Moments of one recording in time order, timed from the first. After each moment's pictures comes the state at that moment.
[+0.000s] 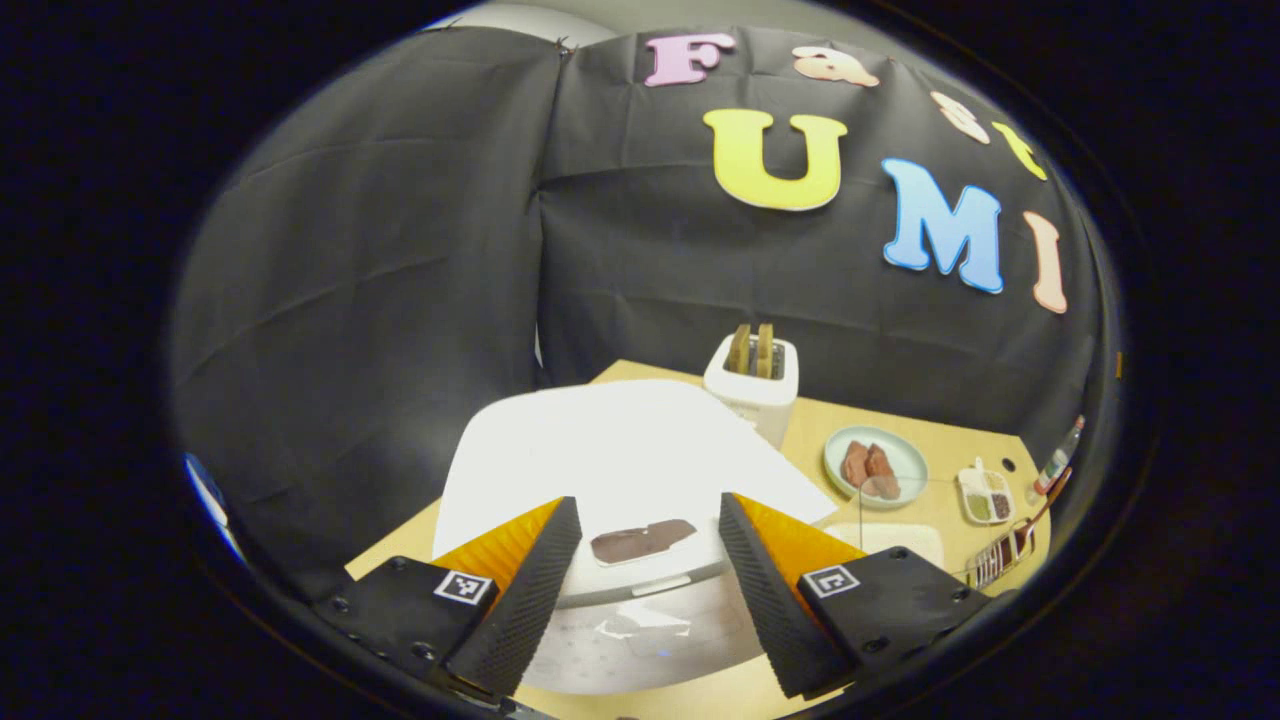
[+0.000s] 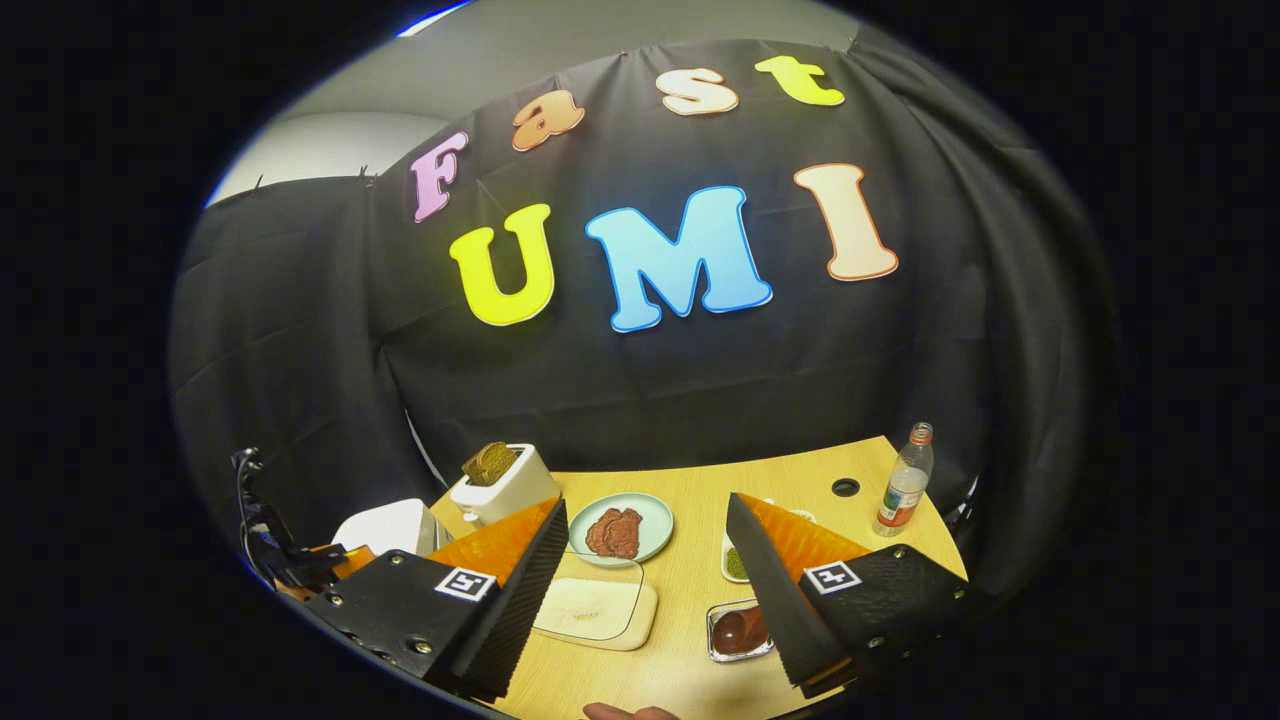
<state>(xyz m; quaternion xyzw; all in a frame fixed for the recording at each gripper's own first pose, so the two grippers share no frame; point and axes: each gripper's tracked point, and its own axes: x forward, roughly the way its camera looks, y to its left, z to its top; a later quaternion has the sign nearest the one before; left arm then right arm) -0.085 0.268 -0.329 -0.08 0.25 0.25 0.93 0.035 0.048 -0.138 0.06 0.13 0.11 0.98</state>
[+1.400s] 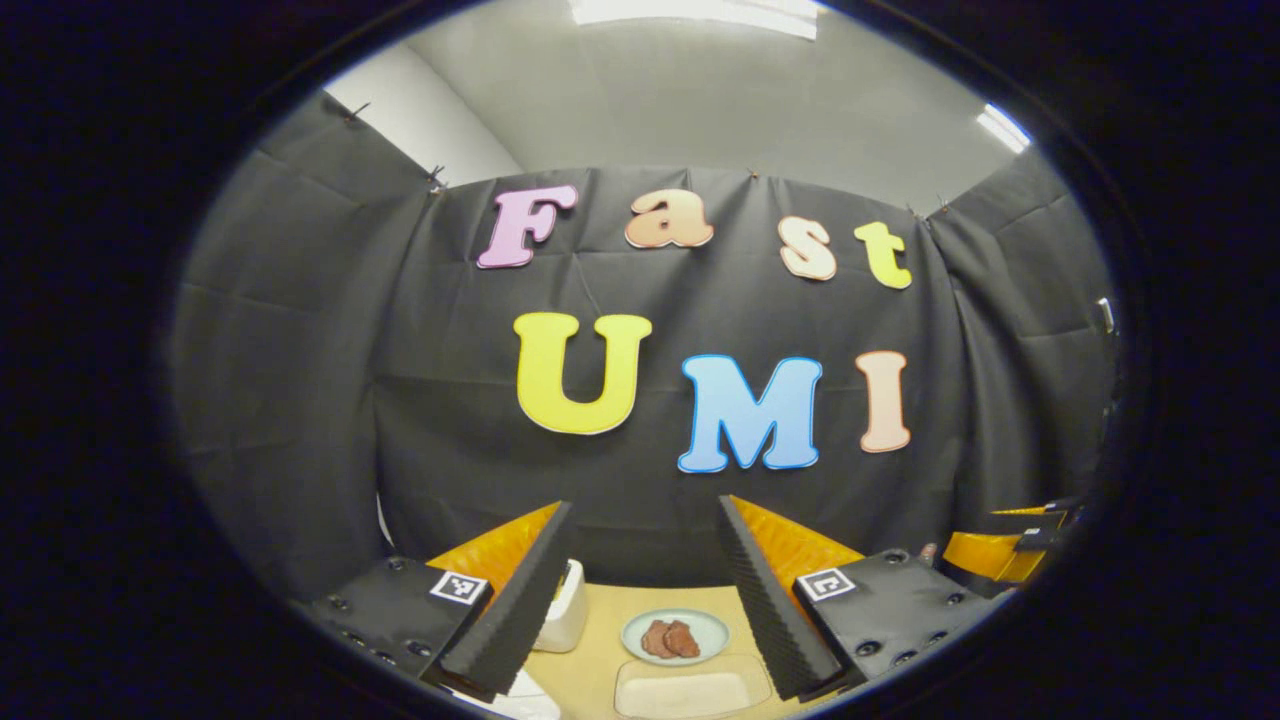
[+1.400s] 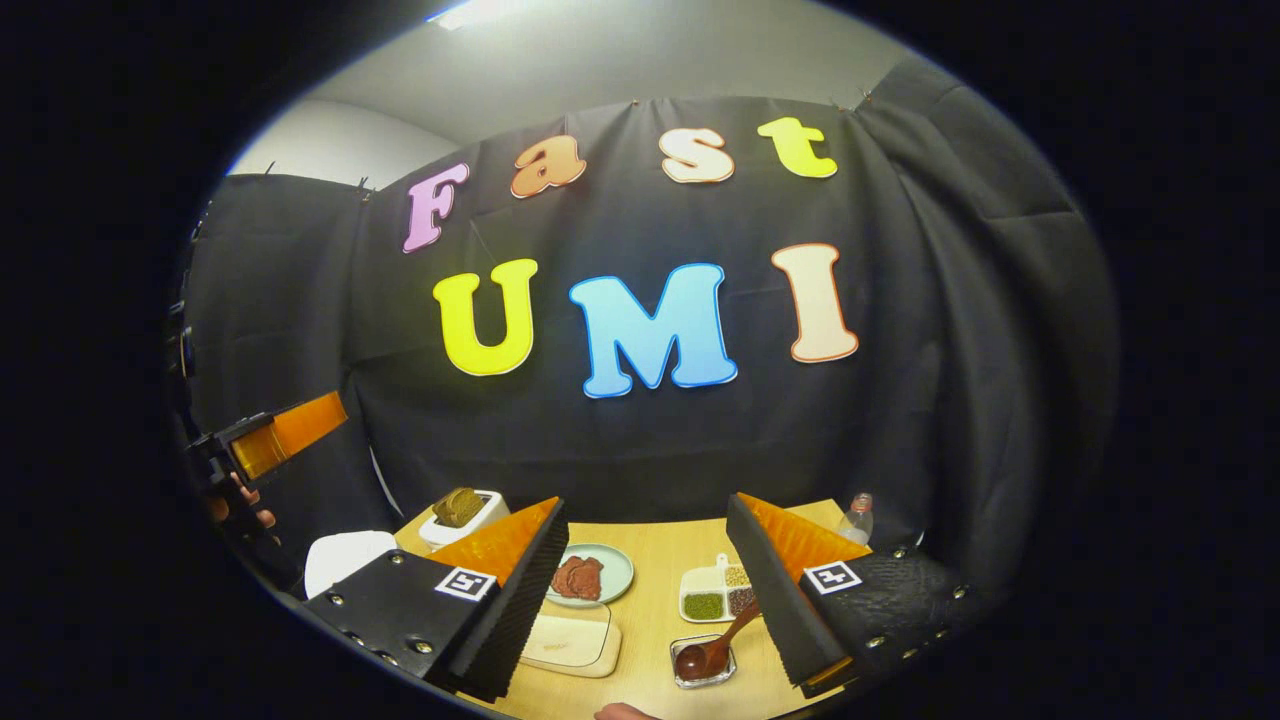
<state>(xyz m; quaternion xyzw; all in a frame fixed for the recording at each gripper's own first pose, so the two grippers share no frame) 0.013 0.070 -0.019 -0.02 -0.03 0.04 1.00 0.015 0.033 -0.057 0.02 0.03 0.03 1.00</state>
